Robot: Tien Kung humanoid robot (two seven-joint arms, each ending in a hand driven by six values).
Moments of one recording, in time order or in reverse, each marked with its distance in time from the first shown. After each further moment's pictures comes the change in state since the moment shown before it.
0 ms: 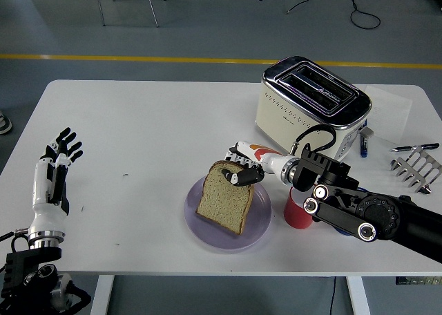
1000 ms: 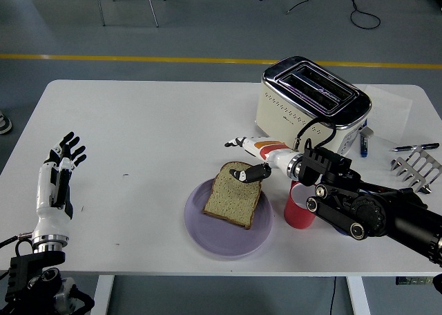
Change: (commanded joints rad) left arm 0.007 -0.010 0.007 0.002 -0.008 0.007 -0.009; right arm 0.003 0.046 0.005 -0.179 -0.224 -0.019 0.147
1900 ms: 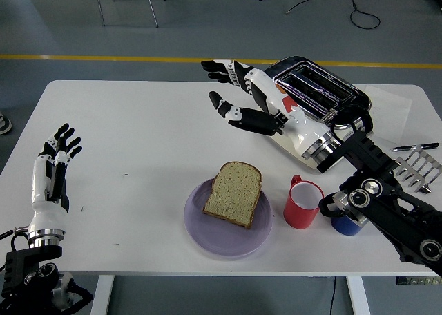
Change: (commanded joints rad) left arm -0.004 0.007 -0.027 -0.040 0.010 0.009 -0.006; right arm -0.335 -0.181 0.620 0.804 0.391 -0.021 0.101
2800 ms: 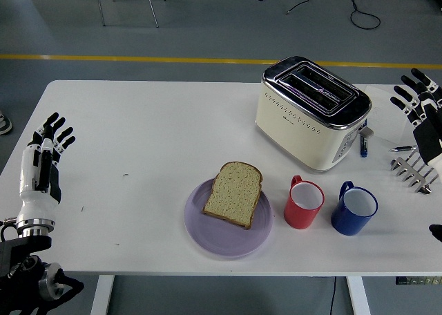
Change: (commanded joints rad) left arm 0.001 0.004 -0.065 -0.086 -0.029 -0.079 0.128; right arm -0.468 0.010 0.652 -0.076 0.299 0.136 -0.089
